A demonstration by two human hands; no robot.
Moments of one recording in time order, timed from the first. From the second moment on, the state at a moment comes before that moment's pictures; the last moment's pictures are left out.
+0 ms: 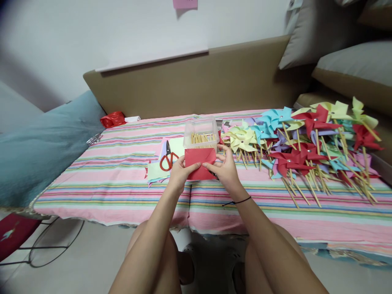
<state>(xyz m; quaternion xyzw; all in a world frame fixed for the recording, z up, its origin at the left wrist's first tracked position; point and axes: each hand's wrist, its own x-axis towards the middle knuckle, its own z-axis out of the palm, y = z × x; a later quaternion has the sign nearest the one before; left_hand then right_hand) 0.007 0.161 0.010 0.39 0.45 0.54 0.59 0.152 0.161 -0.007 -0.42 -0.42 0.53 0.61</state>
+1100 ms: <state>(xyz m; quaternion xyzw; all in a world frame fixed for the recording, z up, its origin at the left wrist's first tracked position) -0.016 0.165 0.020 0.60 0.39 0.44 0.53 0.165 0.158 -0.005 -0.47 -0.42 0.63 0.46</state>
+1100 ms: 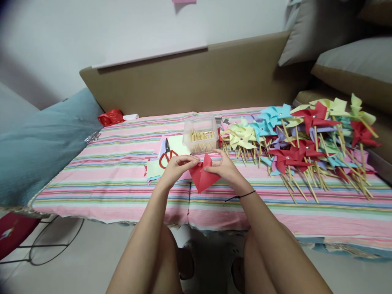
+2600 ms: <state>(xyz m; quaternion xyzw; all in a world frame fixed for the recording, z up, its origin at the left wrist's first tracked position) -0.015 0.166 0.012 0.59 0.44 0.42 0.54 0.170 0.155 -0.005 -0.45 -0.47 0.62 0.44</state>
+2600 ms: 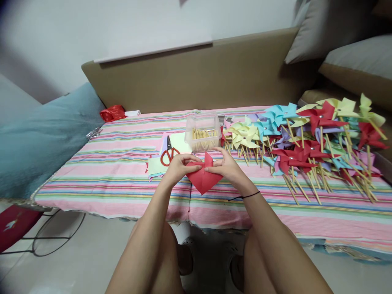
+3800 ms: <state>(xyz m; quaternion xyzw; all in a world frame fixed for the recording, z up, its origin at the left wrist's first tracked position) 0.013 0.156 0.013 0.35 0.48 0.54 0.59 0.146 0.158 -0.003 -0.43 -0.37 0.53 0.63</state>
